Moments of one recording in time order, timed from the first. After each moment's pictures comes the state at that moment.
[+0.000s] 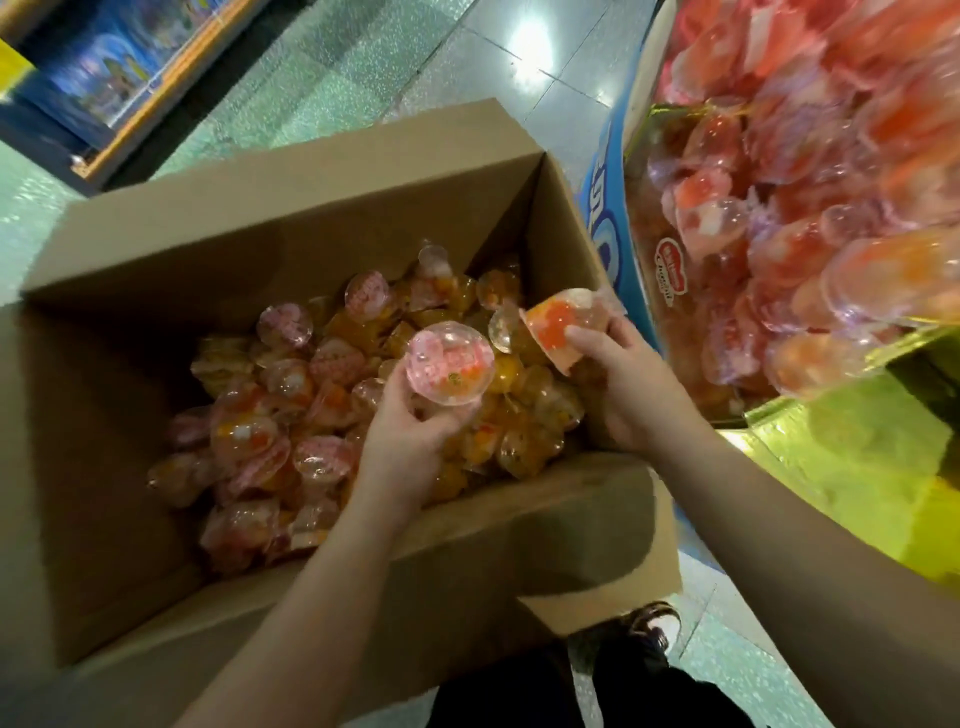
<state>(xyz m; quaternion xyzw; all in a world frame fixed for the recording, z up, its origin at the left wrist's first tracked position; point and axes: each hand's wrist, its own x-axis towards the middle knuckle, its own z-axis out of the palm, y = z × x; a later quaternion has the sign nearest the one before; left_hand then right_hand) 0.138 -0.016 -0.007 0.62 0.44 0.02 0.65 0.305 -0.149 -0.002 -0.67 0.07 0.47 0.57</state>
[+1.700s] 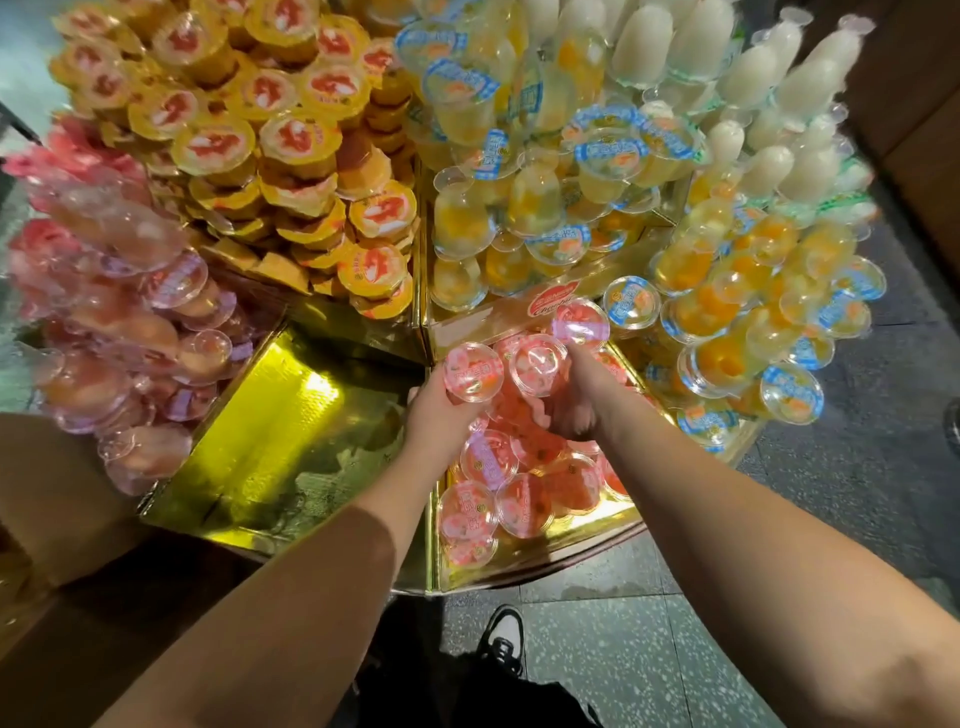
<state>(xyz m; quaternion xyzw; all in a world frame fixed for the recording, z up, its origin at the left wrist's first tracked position) 0.442 -0.638 0.001 0.85 0.18 -0.12 0.48 0.477 -0.812 0.056 -0.48 0.41 0.34 0.70</state>
